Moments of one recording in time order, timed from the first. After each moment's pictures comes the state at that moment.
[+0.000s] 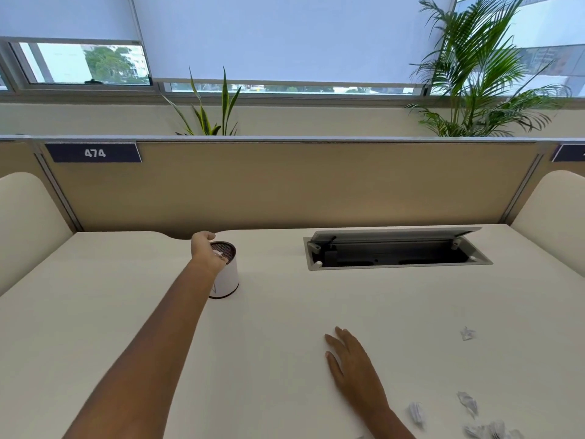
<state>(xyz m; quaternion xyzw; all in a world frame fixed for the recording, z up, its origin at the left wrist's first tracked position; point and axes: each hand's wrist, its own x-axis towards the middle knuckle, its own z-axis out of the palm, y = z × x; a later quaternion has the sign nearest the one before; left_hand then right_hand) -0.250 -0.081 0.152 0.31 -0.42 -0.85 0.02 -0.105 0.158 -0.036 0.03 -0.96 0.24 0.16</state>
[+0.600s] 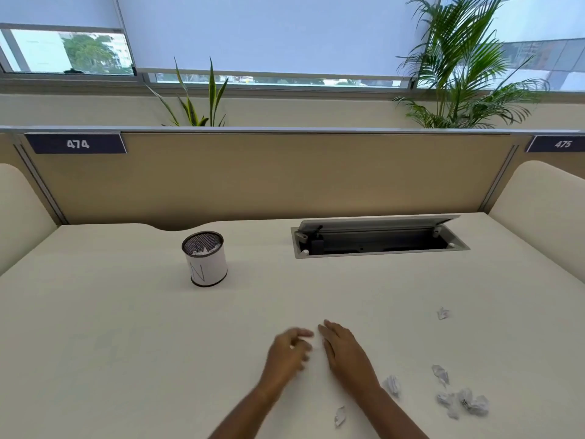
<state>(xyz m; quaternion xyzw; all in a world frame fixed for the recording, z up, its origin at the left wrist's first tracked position) -0.091 0.030 0.032 0.03 -0.78 -0.60 -0.18 -0.089 0.168 -0.018 0.03 -0.97 0.22 0.10</state>
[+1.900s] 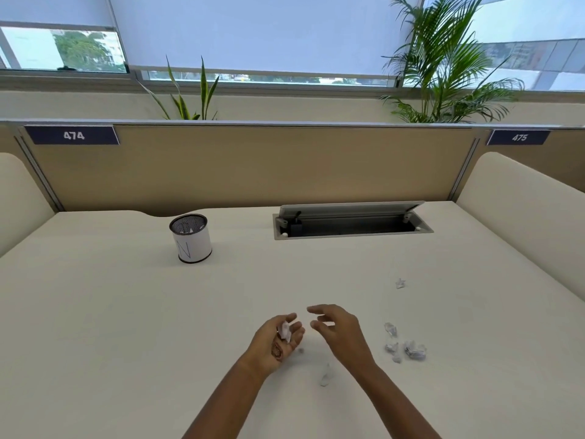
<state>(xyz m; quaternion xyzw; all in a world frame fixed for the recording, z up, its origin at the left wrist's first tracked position) -0.031 0.058 0.054 0.24 -0.38 -0.86 -0.25 -0.007 0.195 0.050 0.00 -0.87 0.49 0.09</state>
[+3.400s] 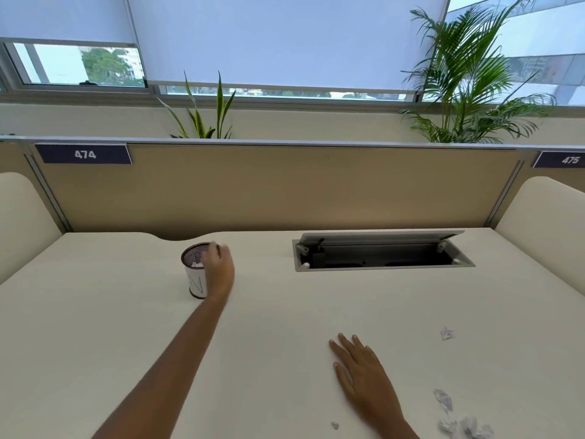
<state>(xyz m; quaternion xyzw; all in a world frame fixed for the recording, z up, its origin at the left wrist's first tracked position) -0.223 -0.035 0.109 0.16 -0.75 -0.62 0.15 -0.078 0.206 -0.029 0.04 -0.98 0.20 0.06</state>
